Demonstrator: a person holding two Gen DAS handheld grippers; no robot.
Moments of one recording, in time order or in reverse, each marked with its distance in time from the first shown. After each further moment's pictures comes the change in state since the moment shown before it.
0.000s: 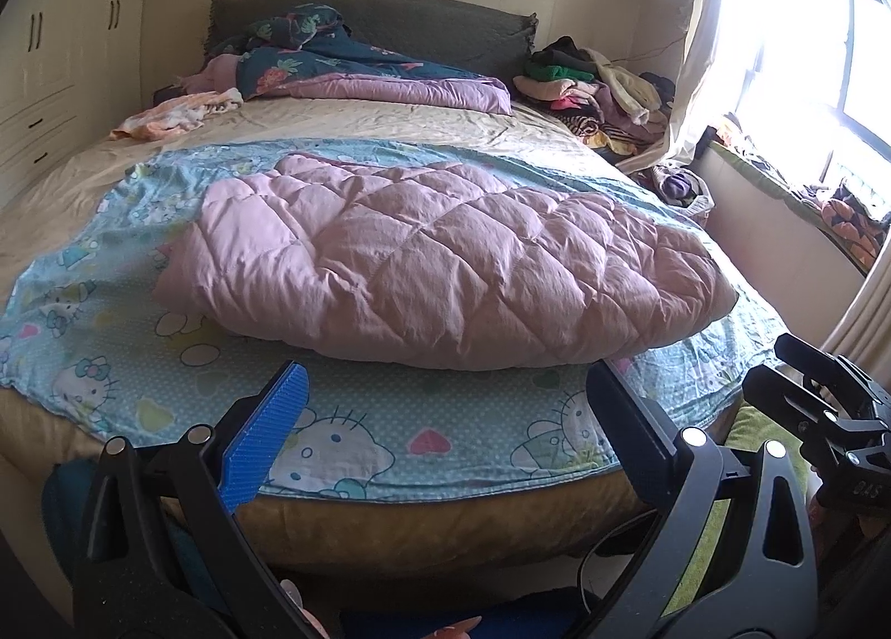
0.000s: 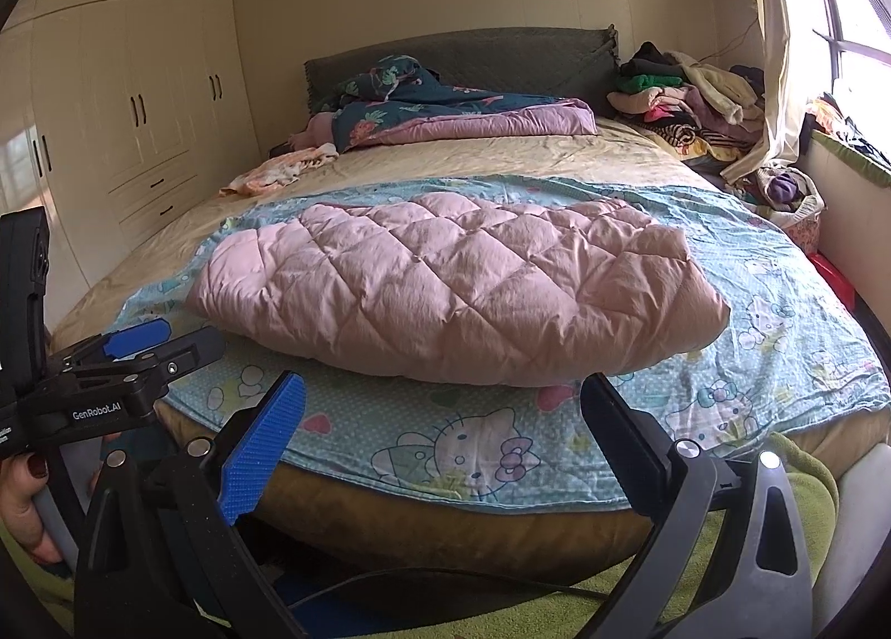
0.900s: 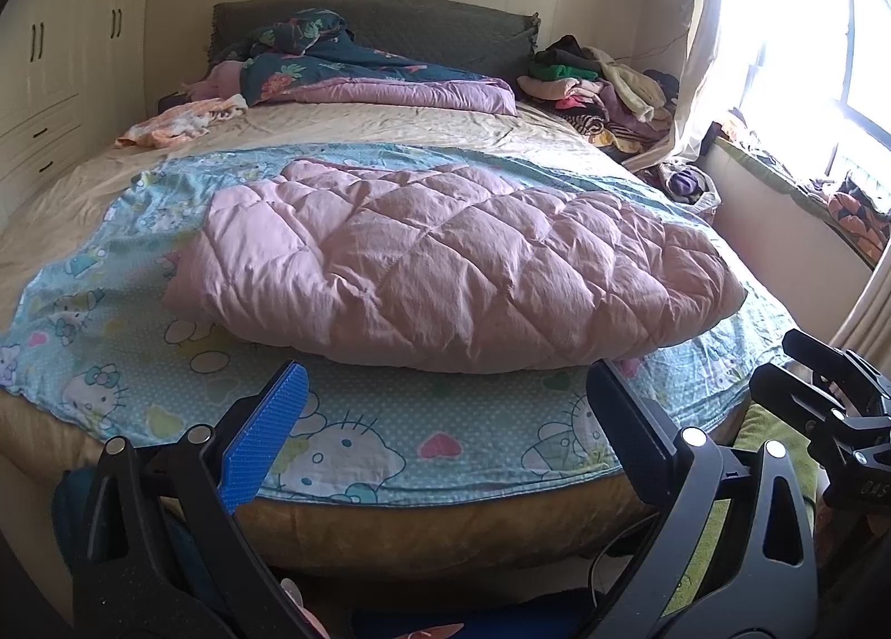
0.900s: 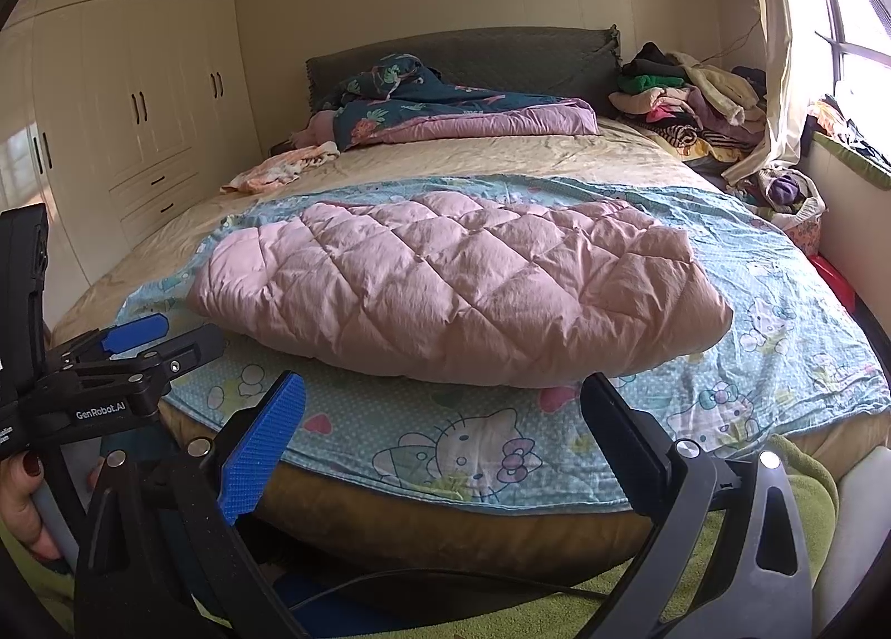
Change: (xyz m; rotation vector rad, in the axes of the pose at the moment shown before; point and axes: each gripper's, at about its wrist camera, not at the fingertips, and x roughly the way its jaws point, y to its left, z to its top) left arm 0.000 0.001 0.003 0.016 -0.004 0.024; right arm 0.000 0.001 0.000 -0.003 -0.004 -0.004
